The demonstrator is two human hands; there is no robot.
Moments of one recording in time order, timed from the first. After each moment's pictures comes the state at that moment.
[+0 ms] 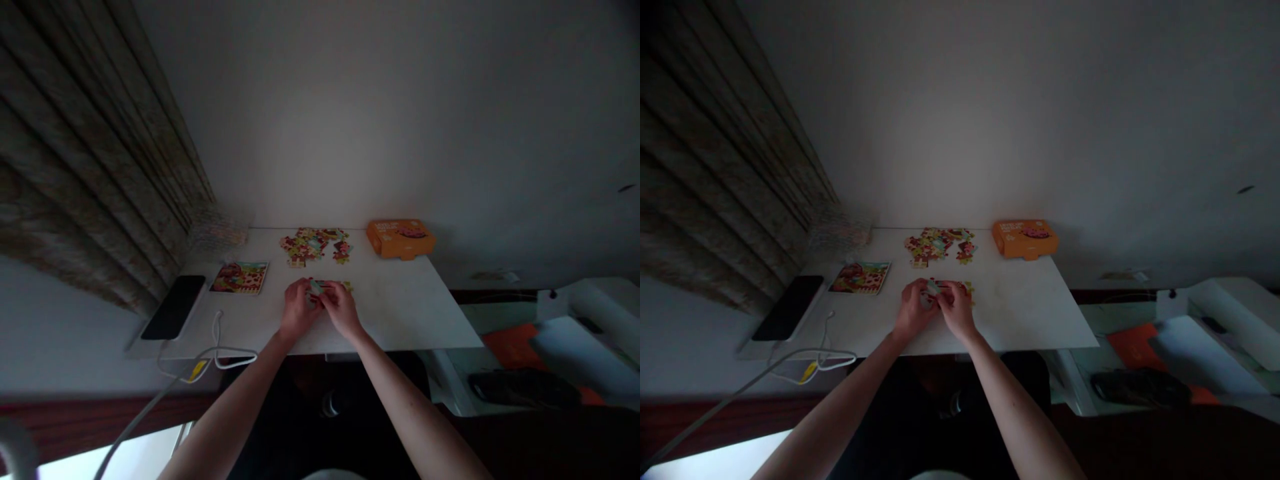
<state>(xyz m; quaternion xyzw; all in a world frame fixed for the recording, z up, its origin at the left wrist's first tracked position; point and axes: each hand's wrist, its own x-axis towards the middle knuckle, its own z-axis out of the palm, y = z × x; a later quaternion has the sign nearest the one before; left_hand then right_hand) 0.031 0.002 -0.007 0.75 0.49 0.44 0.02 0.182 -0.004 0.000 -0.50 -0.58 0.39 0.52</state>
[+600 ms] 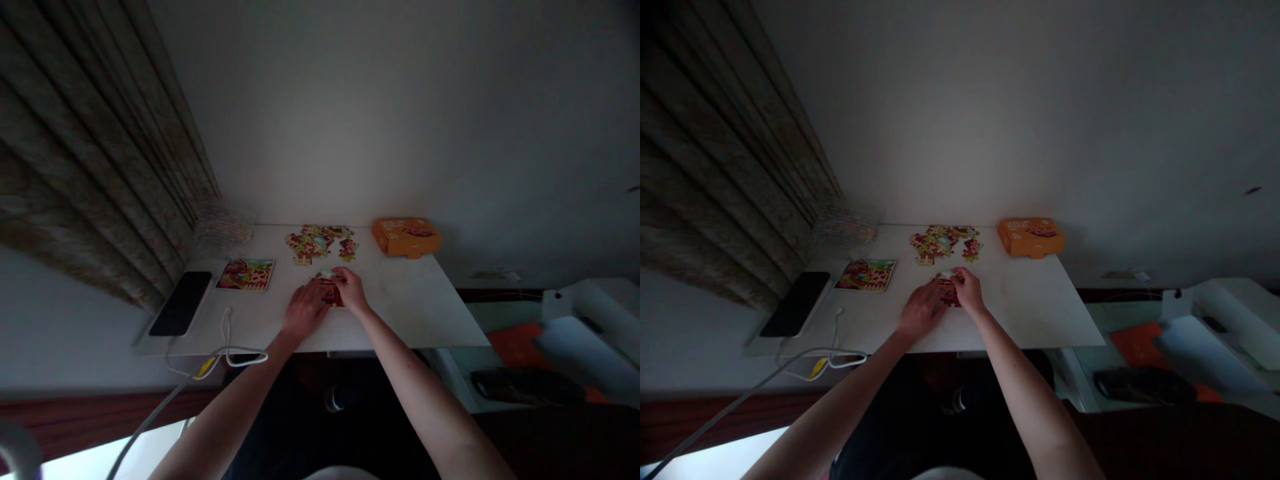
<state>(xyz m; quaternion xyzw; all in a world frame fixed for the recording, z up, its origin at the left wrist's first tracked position) 0.013 -0.006 -0.007 0.85 0.46 0.25 0.01 0.192 0.050 -0.009 -0.57 -0.58 0.33 0.48</state>
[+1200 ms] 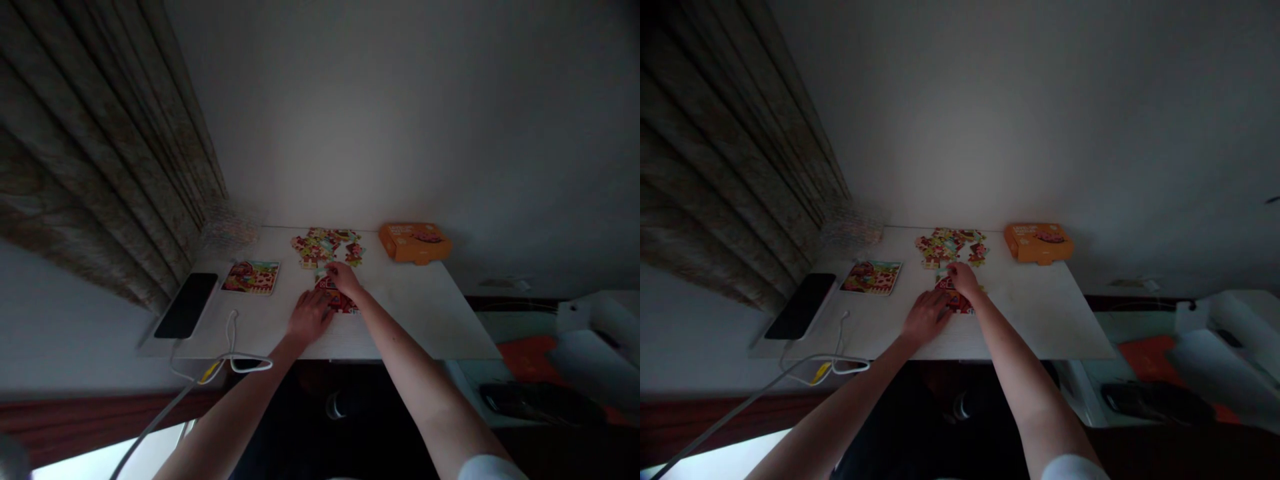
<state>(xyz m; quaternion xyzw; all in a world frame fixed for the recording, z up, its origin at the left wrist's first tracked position) 0.016 -0.006 -0.006 0.85 0.48 0.22 0.06 0.176 0.115 -0.014 -0.58 -0.71 0.25 0.30</state>
